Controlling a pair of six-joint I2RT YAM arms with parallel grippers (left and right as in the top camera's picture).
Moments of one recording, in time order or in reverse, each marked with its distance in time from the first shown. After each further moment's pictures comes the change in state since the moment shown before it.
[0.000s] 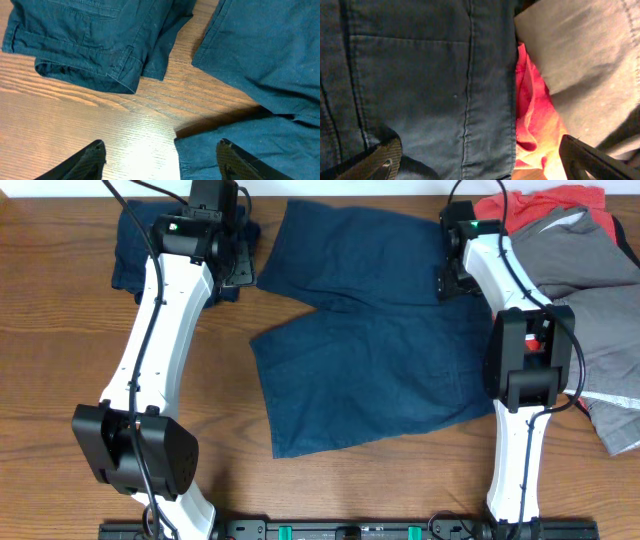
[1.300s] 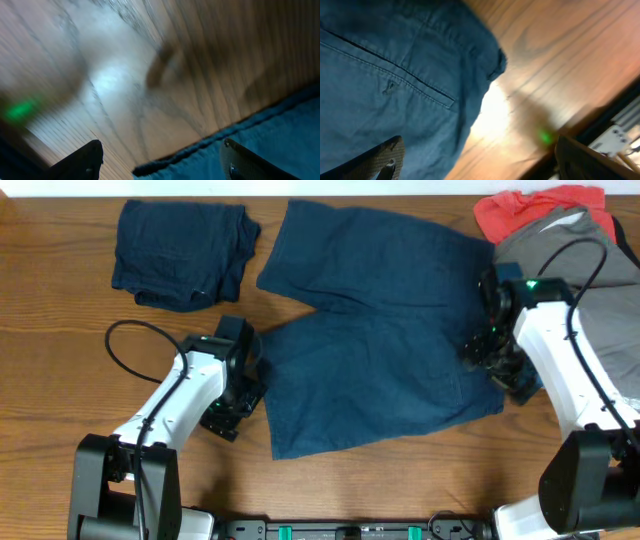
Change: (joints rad) left arm -0.045 -0.264 -0.897 0.103 0.242 -1.014; right arm -0.011 -0.734 -0.709 -0.262 -0.299 0.798
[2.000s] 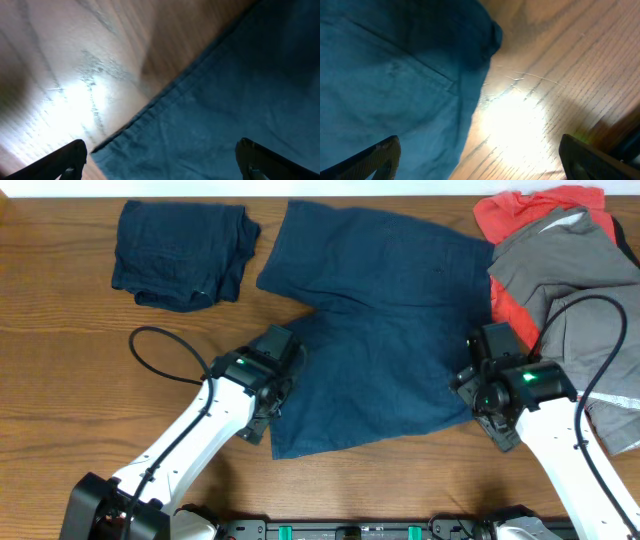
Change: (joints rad) left arm -0.285 -0.136 0.000 0.080 -0.178 -0.251; right arm 0.148 -0.440 -0.399 0.219 0.054 0.248
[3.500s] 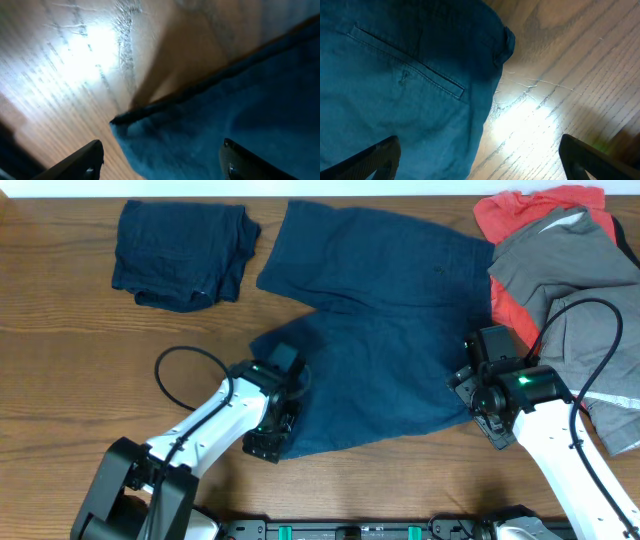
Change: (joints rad) left arm -0.011 0.107 -0.117 0.048 0.250 -0.163; right arm 0.000 0.000 -0.031 0.081 0.005 0.013
